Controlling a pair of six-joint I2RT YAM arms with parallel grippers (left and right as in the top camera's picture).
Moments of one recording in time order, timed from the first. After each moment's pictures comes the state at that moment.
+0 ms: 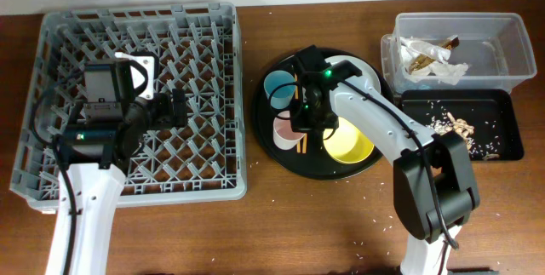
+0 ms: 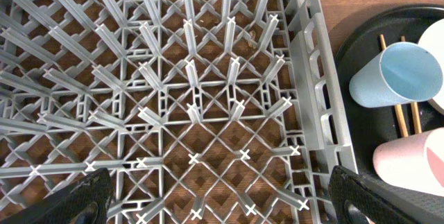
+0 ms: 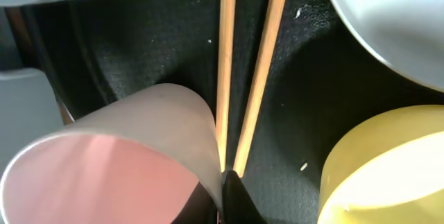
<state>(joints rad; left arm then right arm) -0.01 1.31 1.24 -0.78 0.05 0.01 0.44 1.99 1.54 -0.97 -0.14 0.45</state>
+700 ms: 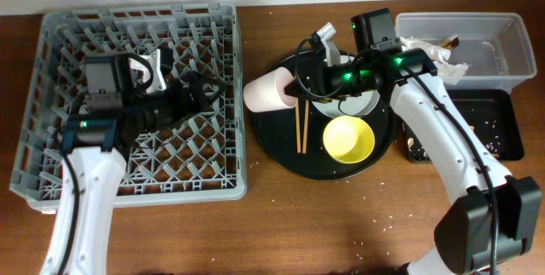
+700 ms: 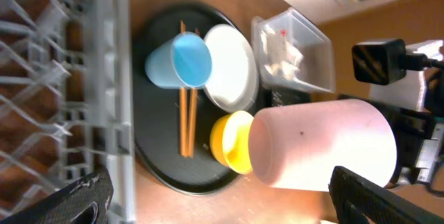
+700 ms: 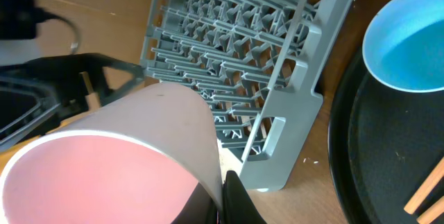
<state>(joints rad) 0.02 1.38 1.25 -0.71 0.75 -0.47 0.24 1.74 1.53 -0.78 -0.93 0.28</state>
